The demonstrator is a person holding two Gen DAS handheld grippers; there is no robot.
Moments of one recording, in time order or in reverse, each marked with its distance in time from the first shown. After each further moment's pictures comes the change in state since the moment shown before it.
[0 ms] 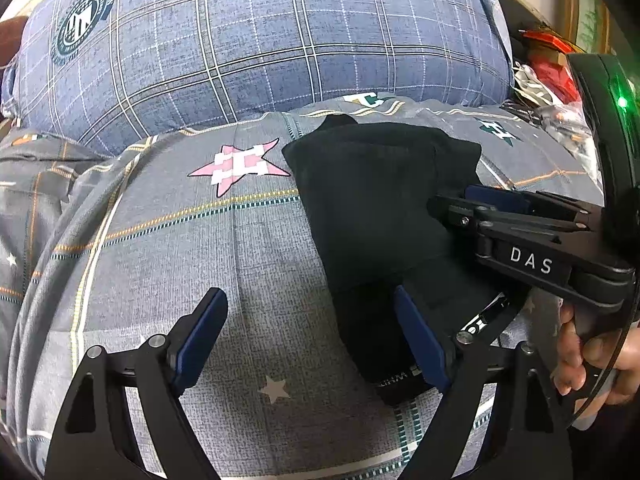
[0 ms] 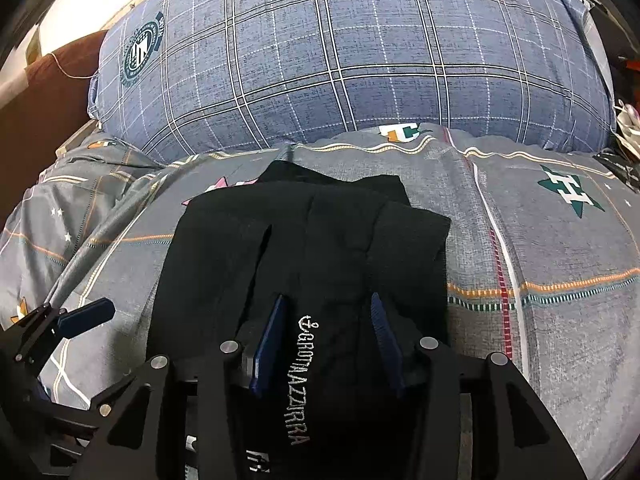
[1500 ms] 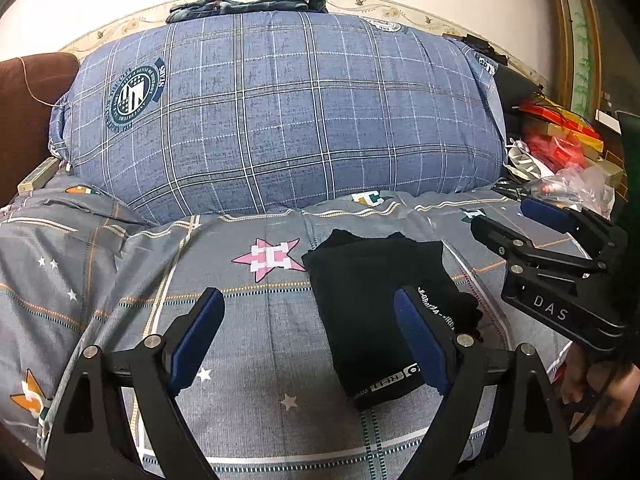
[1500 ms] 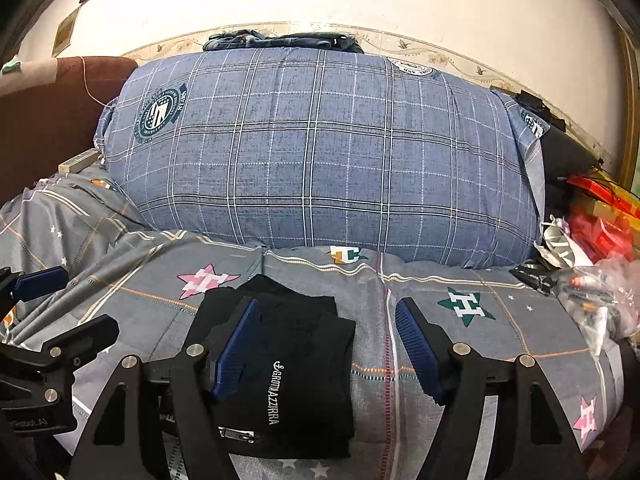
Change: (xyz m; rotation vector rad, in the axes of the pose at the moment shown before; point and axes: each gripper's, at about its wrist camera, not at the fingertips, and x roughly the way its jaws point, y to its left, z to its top) left arm -0.101 -0.002 0.018 -0.057 -0.265 0.054; right arm -0.131 0.029 0.019 -0.157 -0.324 -0.228
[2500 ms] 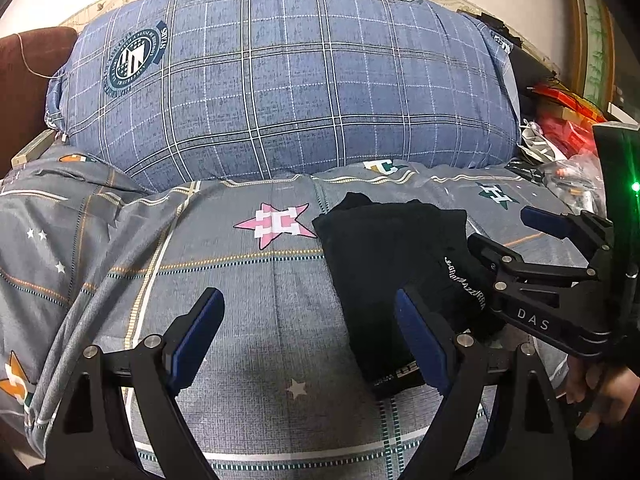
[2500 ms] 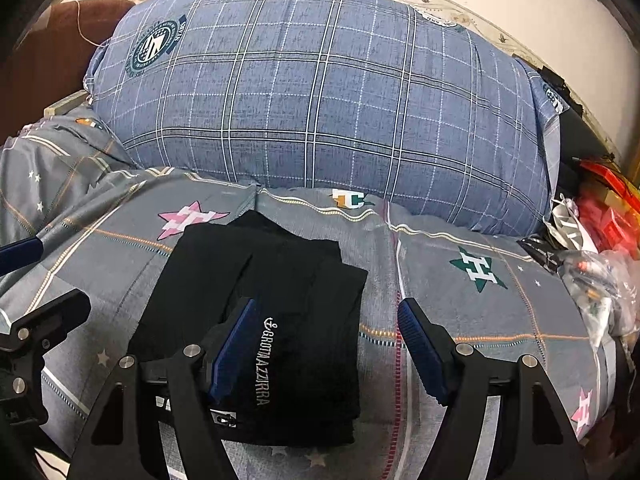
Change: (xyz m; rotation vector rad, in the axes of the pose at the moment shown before) left arm 0.031 0.013 -0.018 -0.018 0.089 0.004; right arm 0.052 0.018 -0.027 -0.073 0.183 -0.030
